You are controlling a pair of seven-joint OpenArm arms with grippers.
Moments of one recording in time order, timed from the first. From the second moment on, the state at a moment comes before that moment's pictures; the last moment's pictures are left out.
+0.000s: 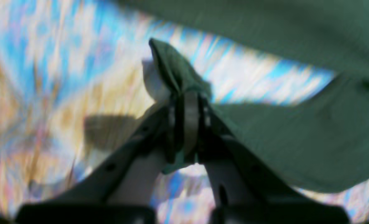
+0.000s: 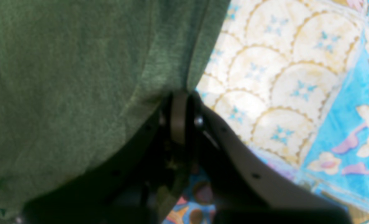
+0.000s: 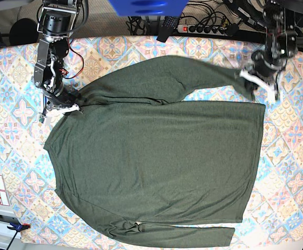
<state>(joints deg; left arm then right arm) 26.5 -22.8 -12.6 97.8 -38.4 -2.8 36.1 -4.1 6.1 16.8 72.9 24.2 1.0 -34.4</state>
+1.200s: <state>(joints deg) 1.2 -21.4 -12.5 76.8 -31.0 -2.5 34.0 -3.0 5.5 16.7 74.8 24.1 0.9 -32.5</state>
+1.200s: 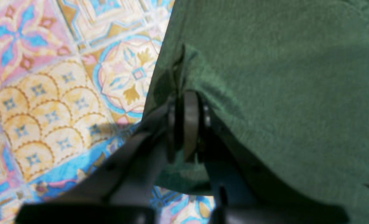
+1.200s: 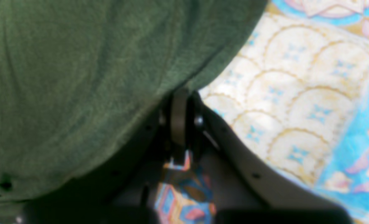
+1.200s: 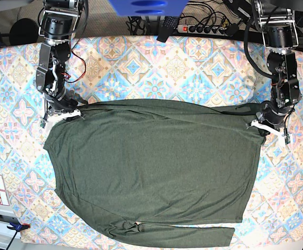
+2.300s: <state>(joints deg) -1.0 -20.5 -12.4 76.9 -31.1 -2.6 33.9 4.5 5.5 19.3 72.5 23.7 0.6 -29.4</state>
